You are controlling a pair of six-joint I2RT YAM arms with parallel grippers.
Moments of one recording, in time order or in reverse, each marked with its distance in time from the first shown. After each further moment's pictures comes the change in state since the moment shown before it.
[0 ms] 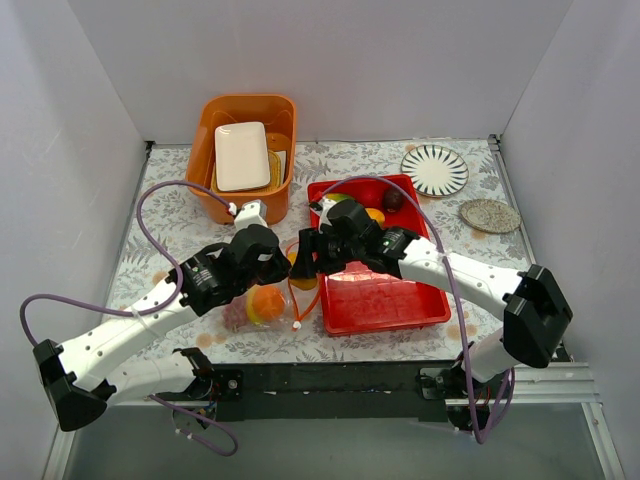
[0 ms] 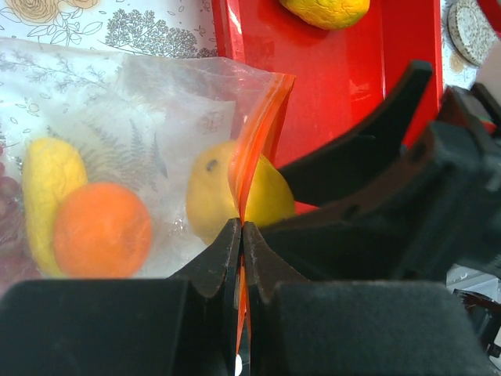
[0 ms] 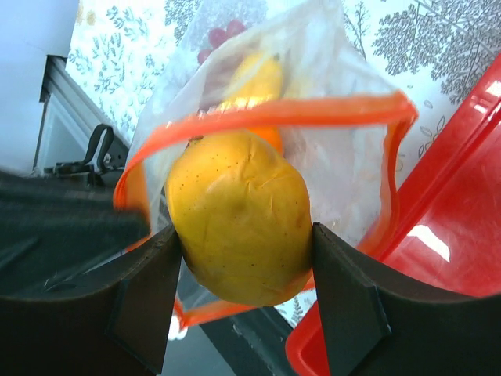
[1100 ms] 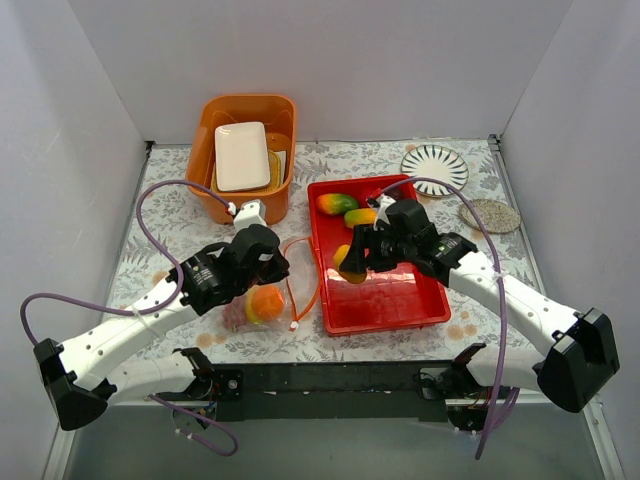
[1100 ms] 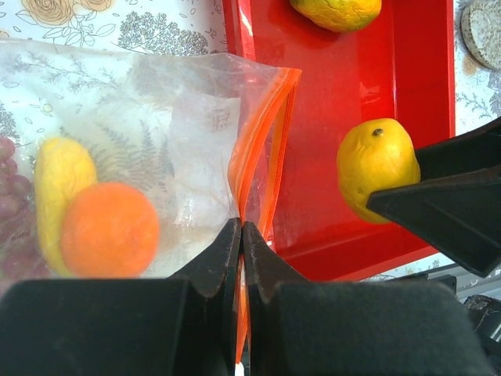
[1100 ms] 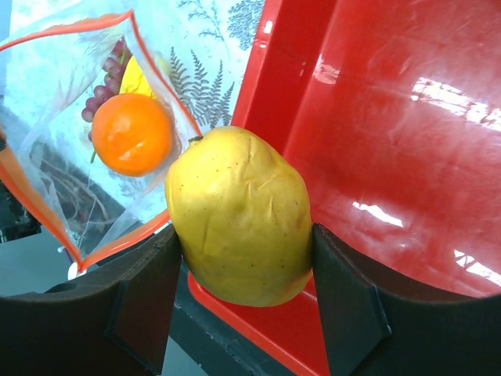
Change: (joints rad) left arm -0.001 0.005 0.010 -0.022 -0.023 0.002; right arm -0.242 -0.272 -0.196 -0.128 0.000 -0.106
